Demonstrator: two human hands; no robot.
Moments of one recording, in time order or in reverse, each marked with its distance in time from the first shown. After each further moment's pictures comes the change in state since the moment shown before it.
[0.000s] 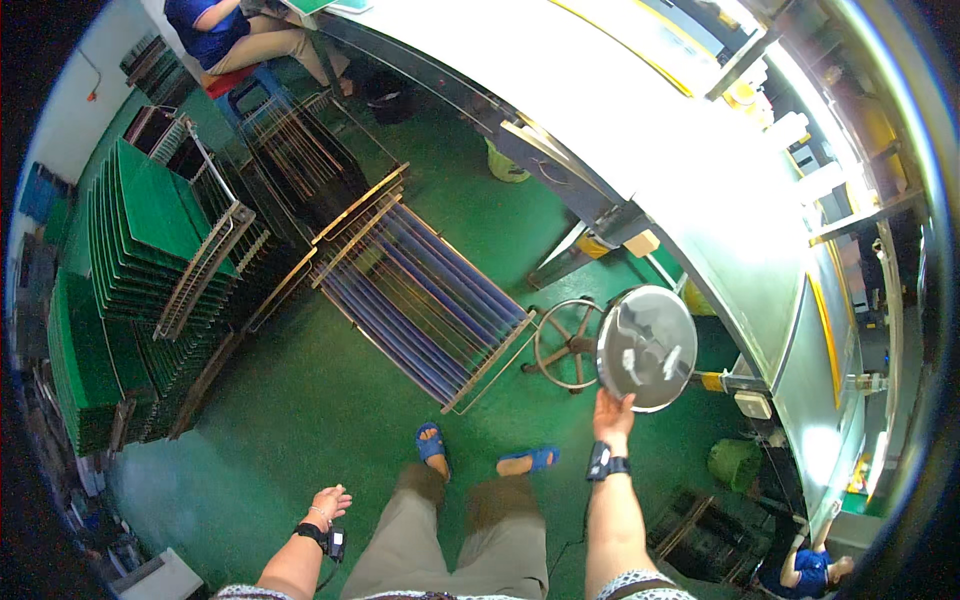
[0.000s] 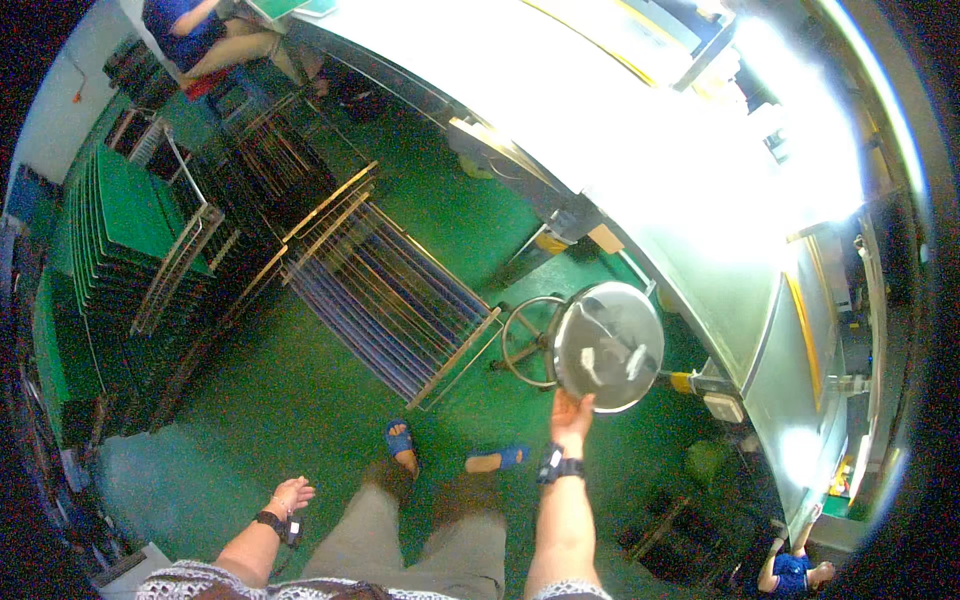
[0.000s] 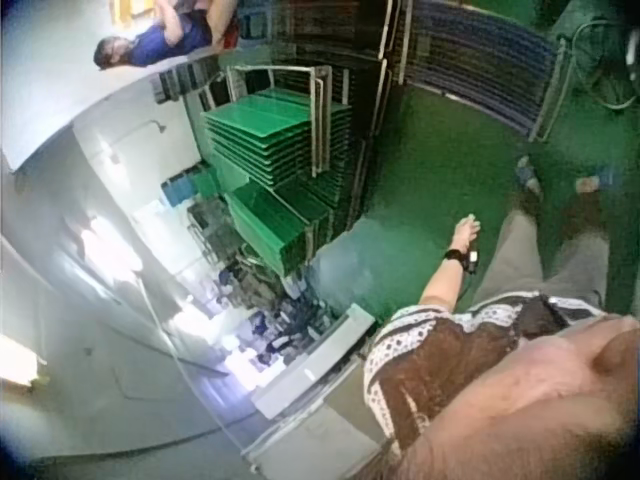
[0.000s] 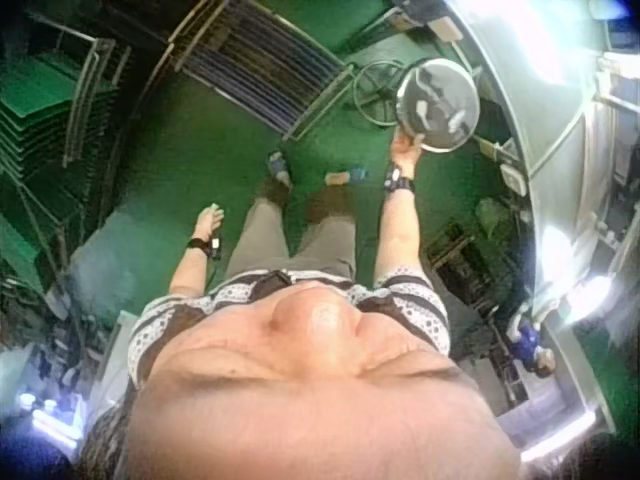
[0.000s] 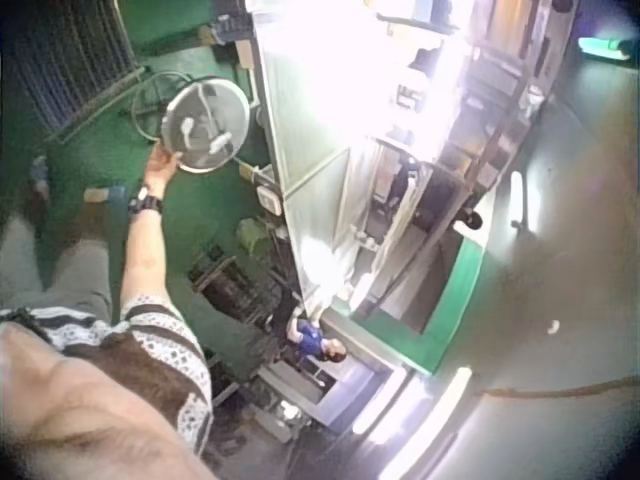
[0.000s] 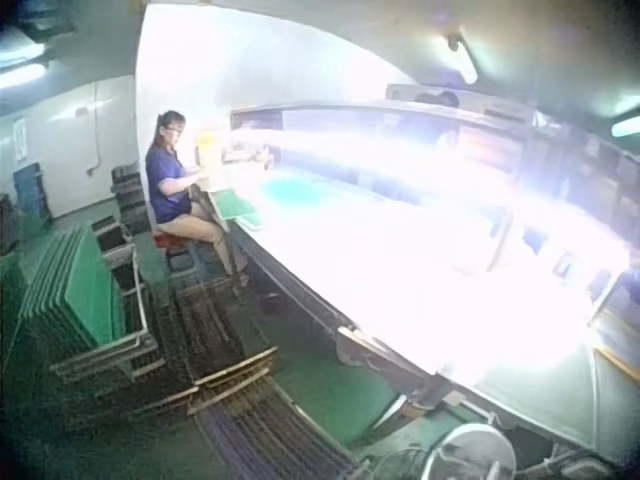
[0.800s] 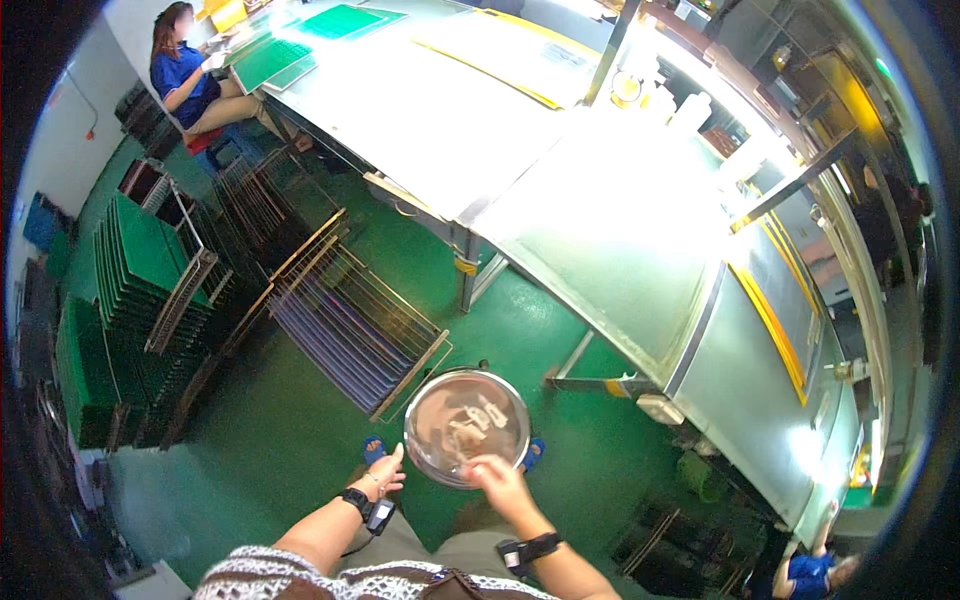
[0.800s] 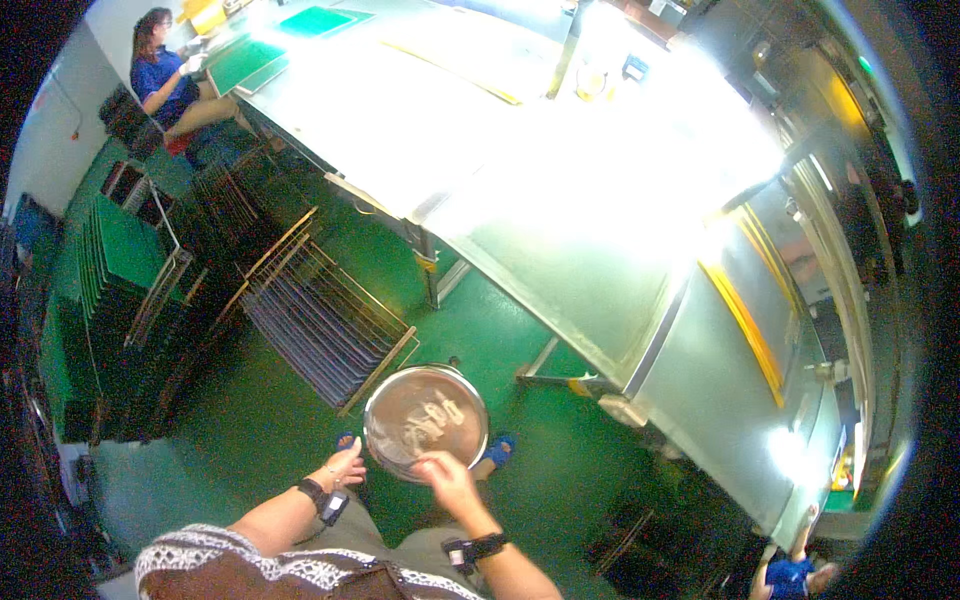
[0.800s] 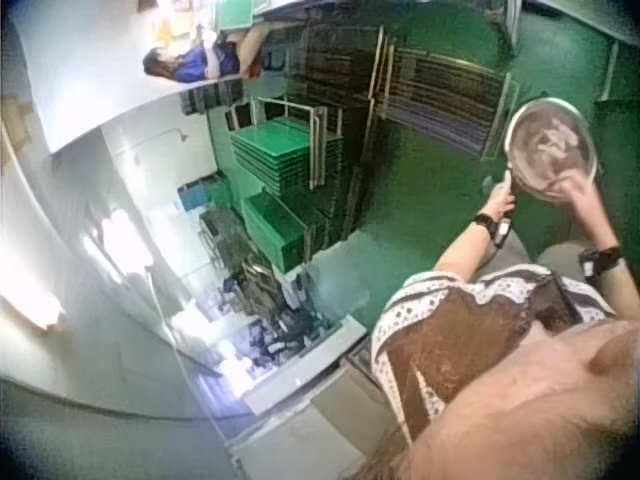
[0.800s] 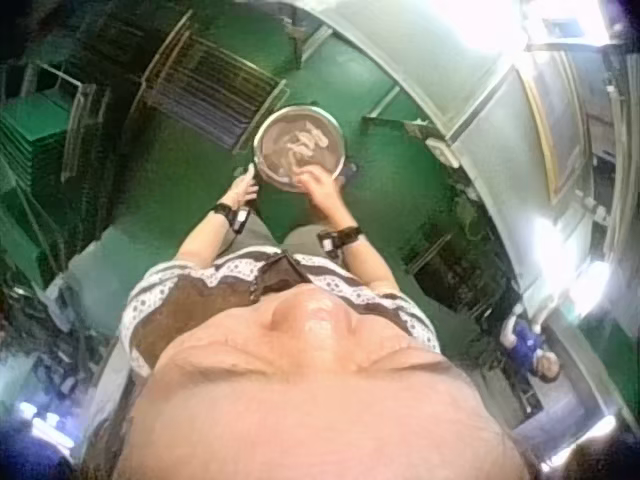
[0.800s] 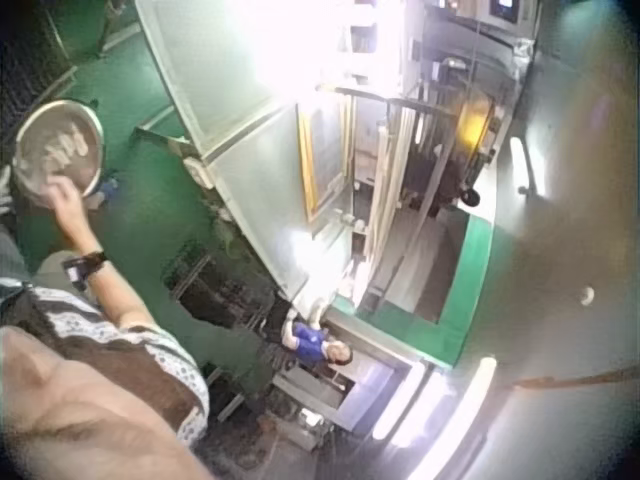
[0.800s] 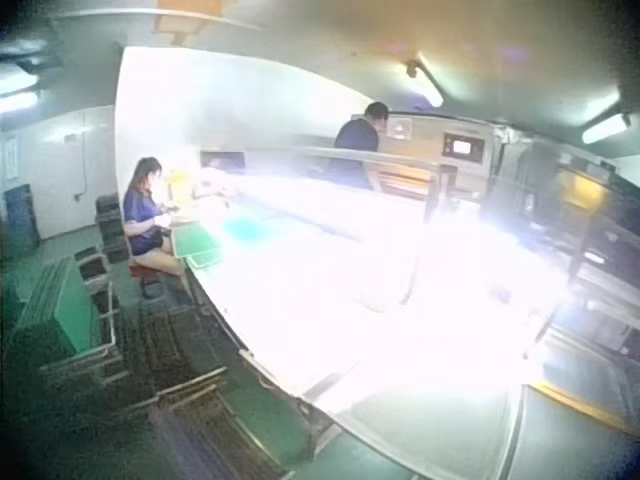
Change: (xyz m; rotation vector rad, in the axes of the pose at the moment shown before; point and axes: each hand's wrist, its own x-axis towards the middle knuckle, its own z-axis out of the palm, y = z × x) left_hand -0.099 0.110 0.323 0.095 -0.241 0.044; right_hand -0.155 -0.127 0.006 -1.066 -0.817 0.151
